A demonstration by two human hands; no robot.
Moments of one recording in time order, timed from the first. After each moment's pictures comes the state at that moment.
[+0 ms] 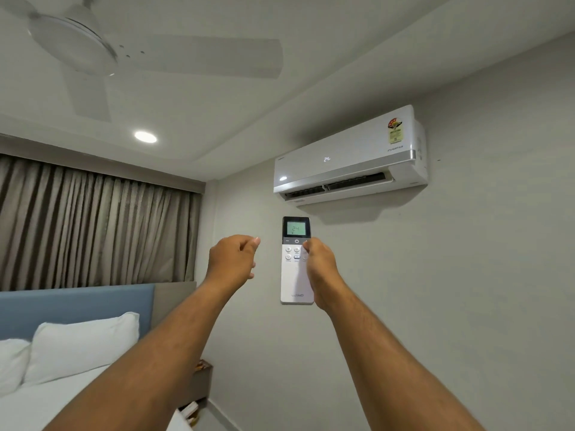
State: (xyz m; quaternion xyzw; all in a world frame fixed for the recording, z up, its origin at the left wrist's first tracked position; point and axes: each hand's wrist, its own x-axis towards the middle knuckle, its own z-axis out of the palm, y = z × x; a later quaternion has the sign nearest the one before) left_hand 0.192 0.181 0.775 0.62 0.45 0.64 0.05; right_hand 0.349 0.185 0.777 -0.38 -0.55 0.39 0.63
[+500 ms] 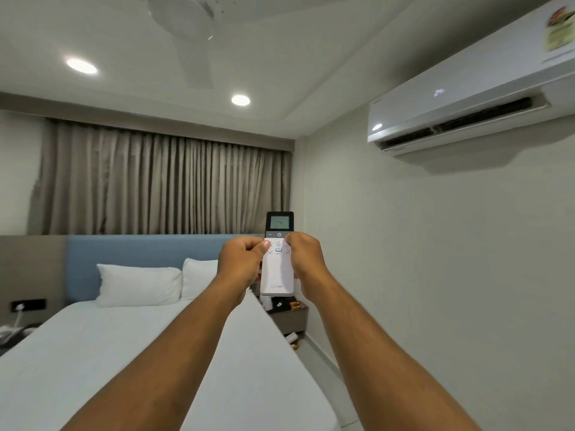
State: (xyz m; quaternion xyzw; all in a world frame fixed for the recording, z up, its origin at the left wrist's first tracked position) left_hand 0.065 0.125 0.687 0.46 0.55 0.68 0.15; right_hand 0.172 0.178 0.699 -0.31 -0.63 0.49 0.52
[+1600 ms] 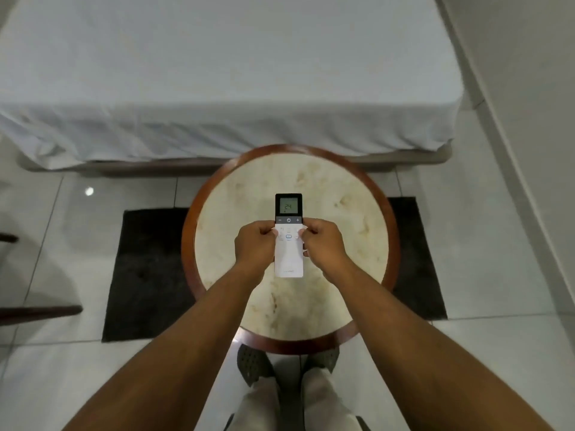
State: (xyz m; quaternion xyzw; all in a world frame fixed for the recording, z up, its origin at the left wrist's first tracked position) left_hand 0.032 -0.020 0.100 0.05 0.79 0.47 0.39; right_hand 0.129 0.072 0.101 -0.52 -0.63 0.58 0.05
